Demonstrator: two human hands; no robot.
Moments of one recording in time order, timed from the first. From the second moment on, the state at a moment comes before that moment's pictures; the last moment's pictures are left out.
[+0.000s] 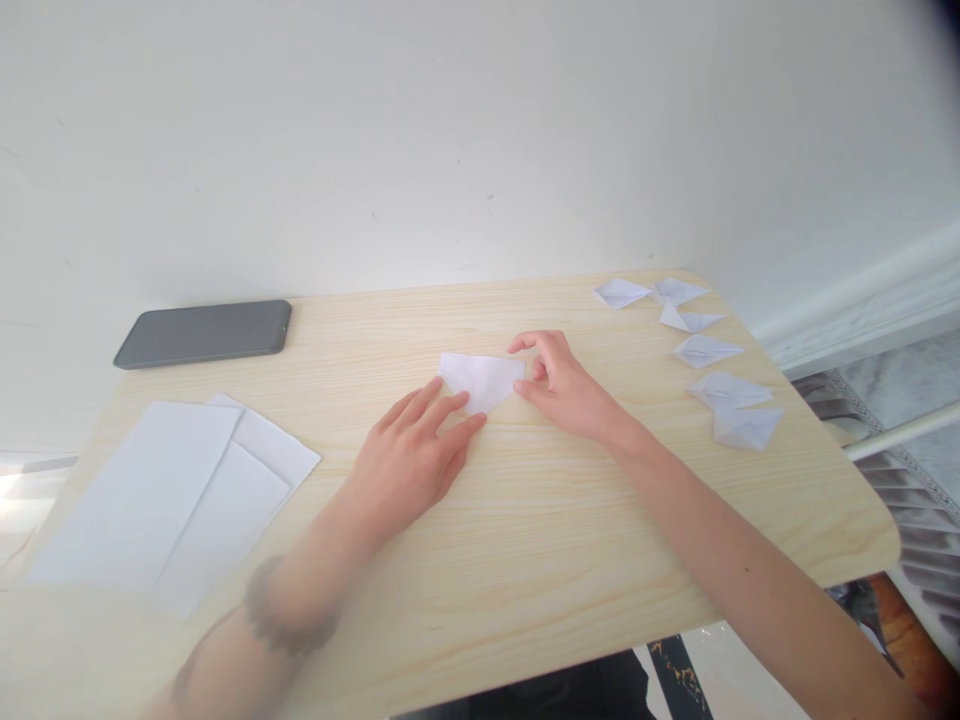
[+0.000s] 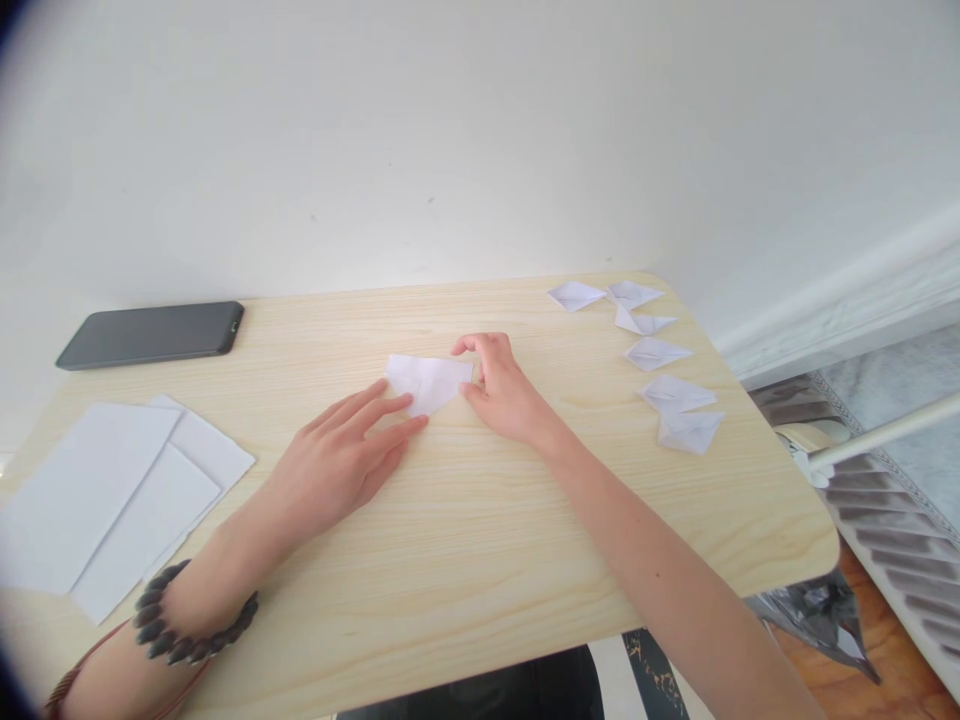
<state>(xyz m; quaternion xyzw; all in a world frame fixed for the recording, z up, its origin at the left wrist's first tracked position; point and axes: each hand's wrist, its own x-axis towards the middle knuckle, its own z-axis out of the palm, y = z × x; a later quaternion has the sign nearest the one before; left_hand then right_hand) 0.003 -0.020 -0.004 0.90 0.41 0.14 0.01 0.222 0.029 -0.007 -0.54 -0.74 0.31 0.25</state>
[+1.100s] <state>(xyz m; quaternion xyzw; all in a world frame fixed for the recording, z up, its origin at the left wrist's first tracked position) 0.002 -0.017 -0.006 0.90 0.40 0.15 0.08 0.216 0.026 -0.019 -0.54 -0.77 0.22 0.27</state>
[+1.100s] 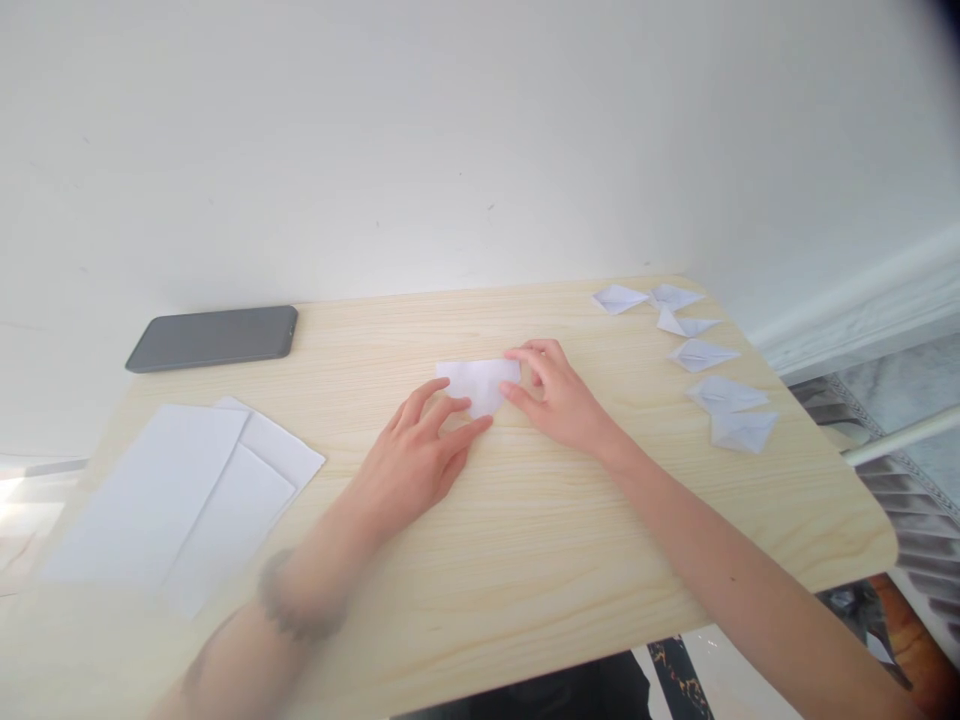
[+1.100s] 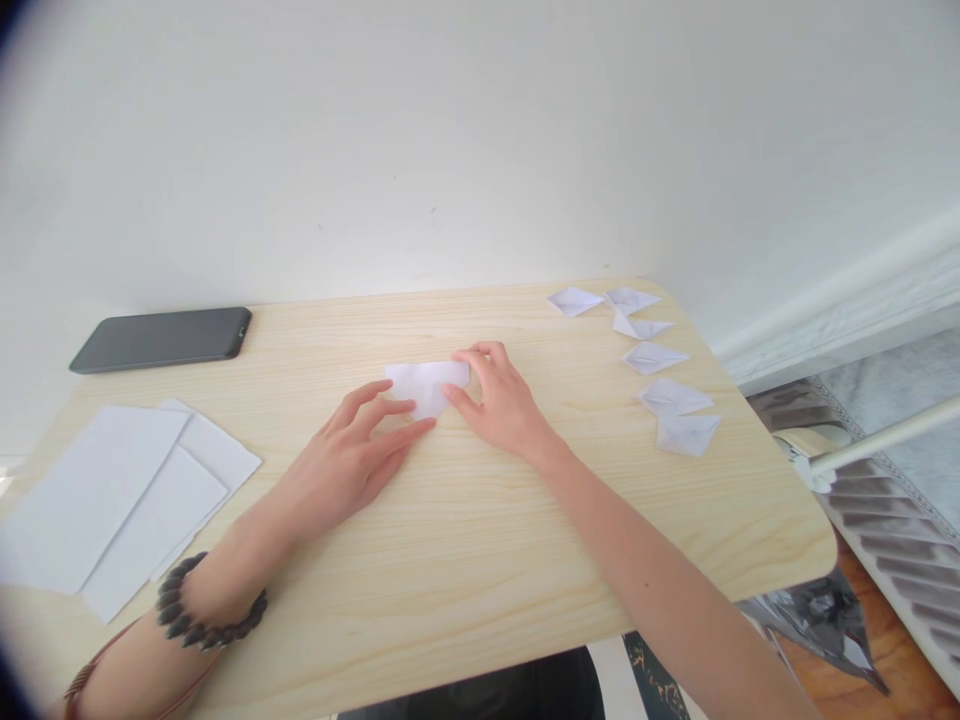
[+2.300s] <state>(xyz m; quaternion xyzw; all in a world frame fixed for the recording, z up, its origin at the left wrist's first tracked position) 0.000 0.003 -0.017 0.85 0.46 0.23 0.06 0.210 0.023 -0.018 -0.45 -0.79 0.27 0.32</state>
